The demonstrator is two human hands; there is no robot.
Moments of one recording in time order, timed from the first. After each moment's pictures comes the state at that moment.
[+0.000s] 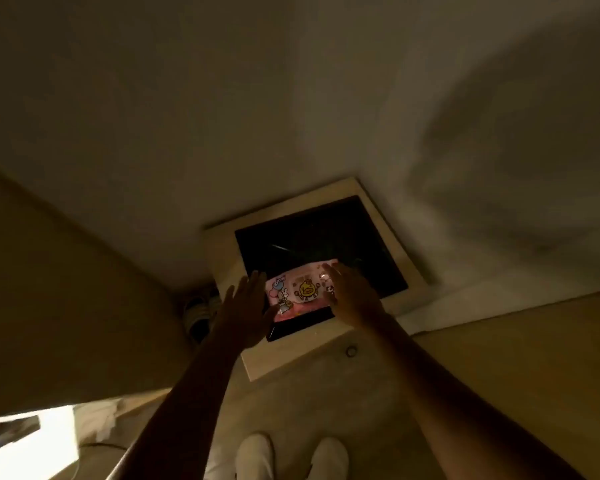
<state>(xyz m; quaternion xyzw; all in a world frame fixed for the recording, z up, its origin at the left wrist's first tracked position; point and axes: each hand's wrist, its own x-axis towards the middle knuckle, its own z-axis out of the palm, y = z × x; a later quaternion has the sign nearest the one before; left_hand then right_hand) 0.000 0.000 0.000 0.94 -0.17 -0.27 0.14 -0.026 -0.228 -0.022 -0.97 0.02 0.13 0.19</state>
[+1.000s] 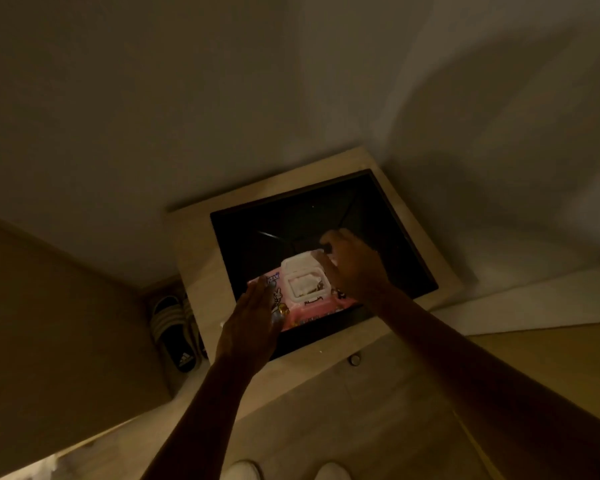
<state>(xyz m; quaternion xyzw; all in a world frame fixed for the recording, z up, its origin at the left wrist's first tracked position) 0.015 -0.035 -0.146 0.95 -0.16 -0.18 0.22 0.057 -0.252 -0.121 -0.97 0.00 0.01 0.23</state>
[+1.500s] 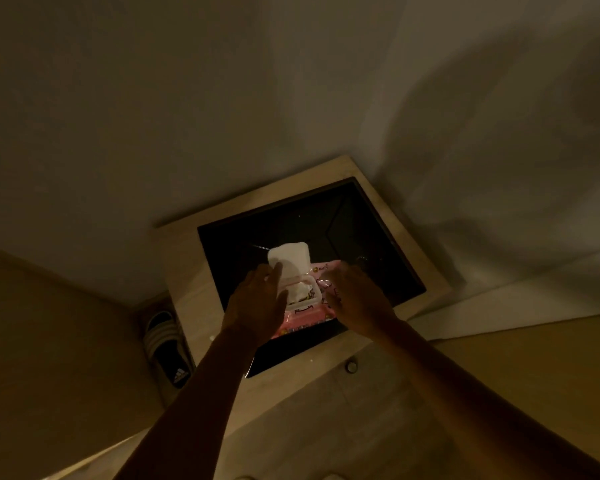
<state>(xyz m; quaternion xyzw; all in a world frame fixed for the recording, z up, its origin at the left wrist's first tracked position) 0.058 -0.075 -0.128 0.95 -0.21 -0.13 0.18 0.008 -0.275 -0.136 -0.98 -0.02 0.08 0.19</state>
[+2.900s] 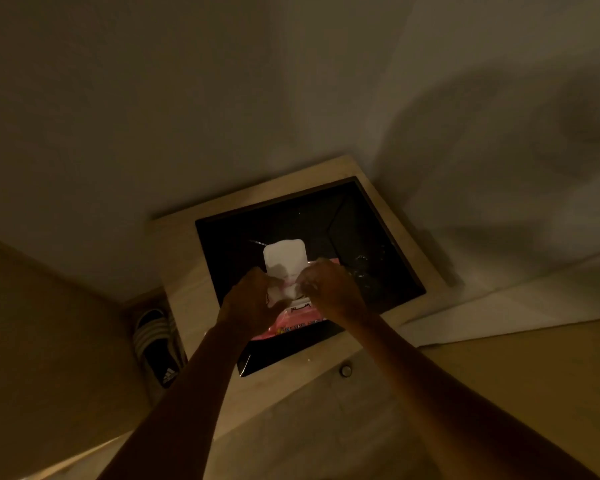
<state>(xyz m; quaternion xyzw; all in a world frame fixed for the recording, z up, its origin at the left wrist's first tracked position) 0.061 -0.068 -0.152 0.93 -0.15 -0.18 0.29 0.042 -0.245 -0.155 -0.96 -0.03 0.08 0.27</state>
